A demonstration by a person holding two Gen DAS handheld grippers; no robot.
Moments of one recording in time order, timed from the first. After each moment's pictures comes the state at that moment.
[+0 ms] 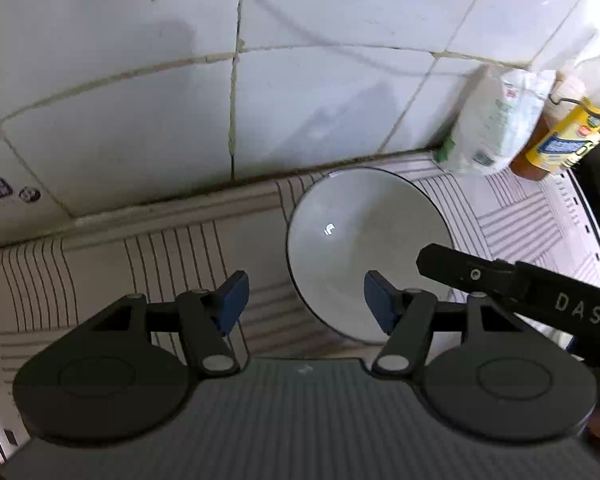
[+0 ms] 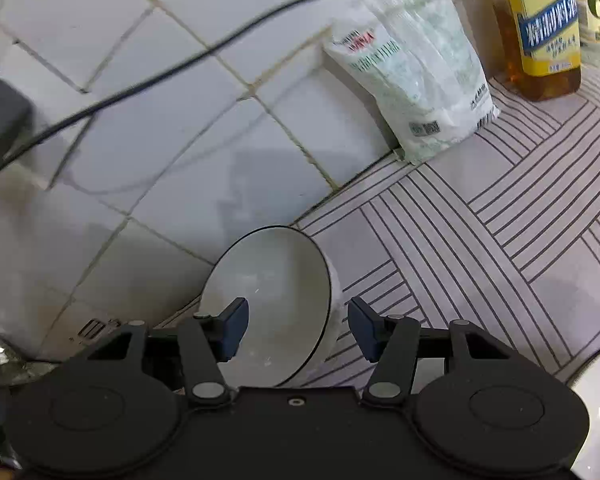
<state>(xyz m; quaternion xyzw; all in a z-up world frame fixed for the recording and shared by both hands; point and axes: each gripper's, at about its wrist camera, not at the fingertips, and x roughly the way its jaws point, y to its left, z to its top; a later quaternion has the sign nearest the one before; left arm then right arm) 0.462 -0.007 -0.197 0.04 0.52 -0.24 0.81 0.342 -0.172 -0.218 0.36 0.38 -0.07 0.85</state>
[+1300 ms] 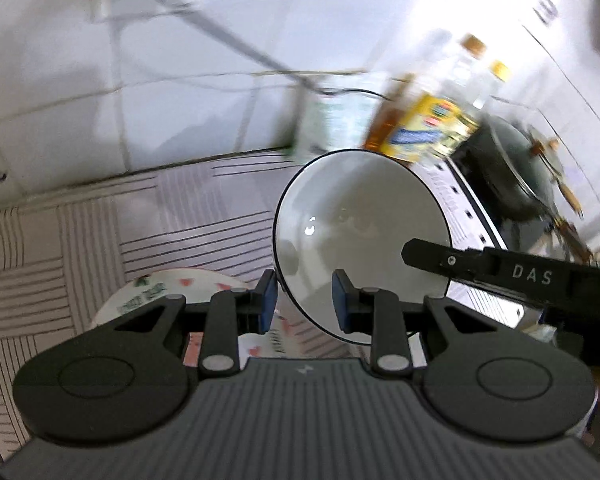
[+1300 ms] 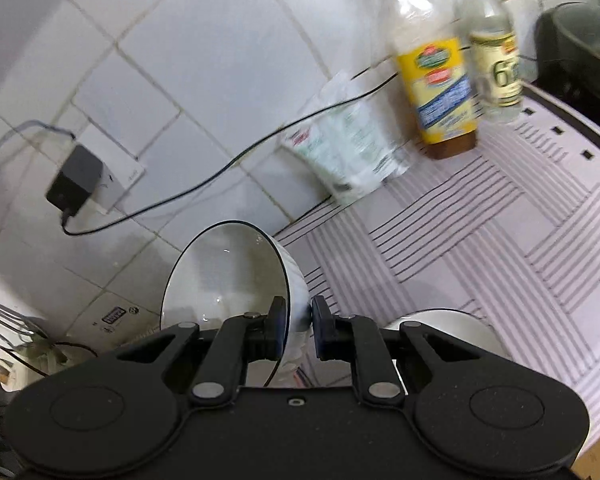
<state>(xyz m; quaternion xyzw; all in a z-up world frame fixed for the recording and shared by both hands) 0.331 -0.039 -0.105 0.00 0.49 -0.34 0.80 0.218 -0.222 -0.128 0.34 0.36 -0.09 0.87</state>
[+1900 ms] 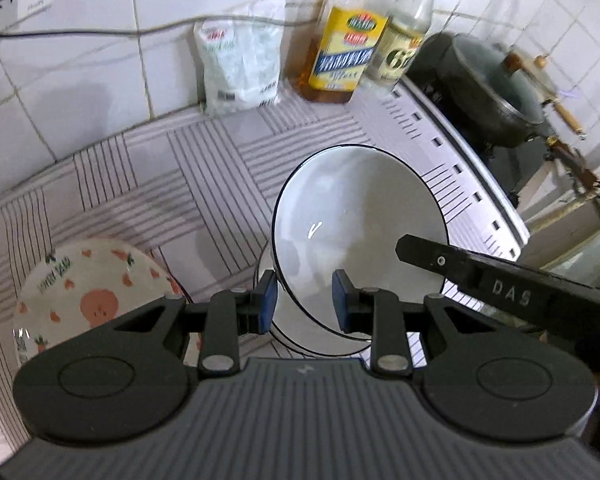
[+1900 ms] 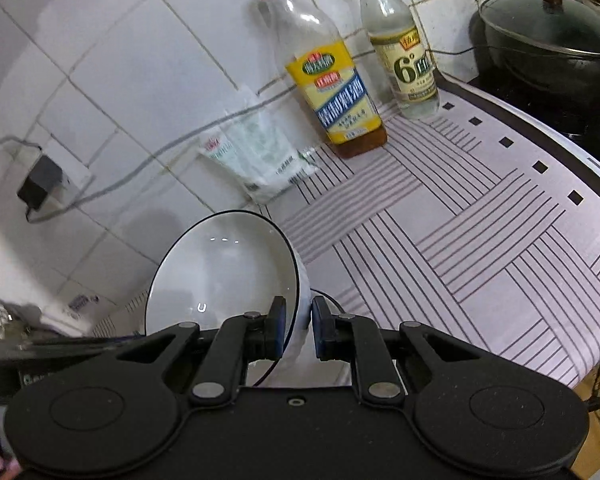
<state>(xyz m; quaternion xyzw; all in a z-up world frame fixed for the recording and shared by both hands) 0.266 -0.140 -0.118 0.09 0.53 -0.33 0.77 0.145 -0.282 -0.166 0.32 0.36 -0.10 0.87</state>
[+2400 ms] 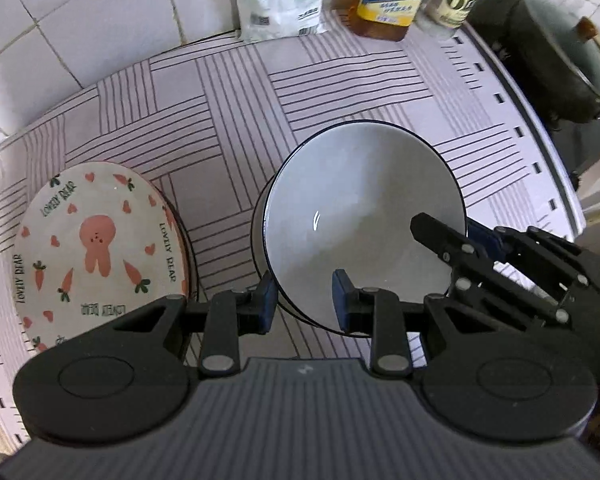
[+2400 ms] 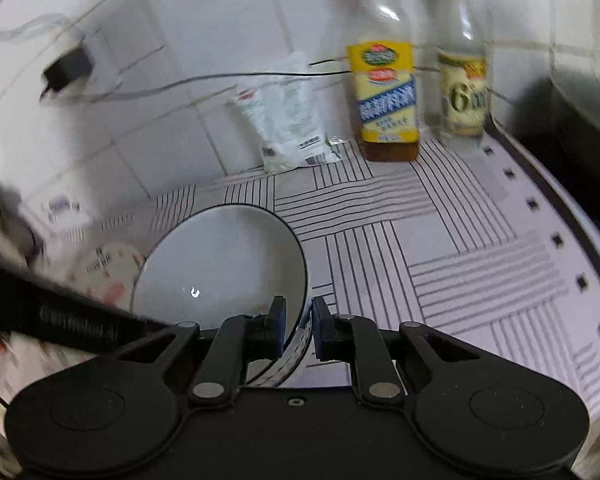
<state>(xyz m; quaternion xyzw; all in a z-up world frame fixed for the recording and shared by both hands) 0.255 -0.174 -0.153 0.13 0.60 -0.22 0.76 0.149 -0.270 -0.188 0.13 0.38 -0.03 0.91</state>
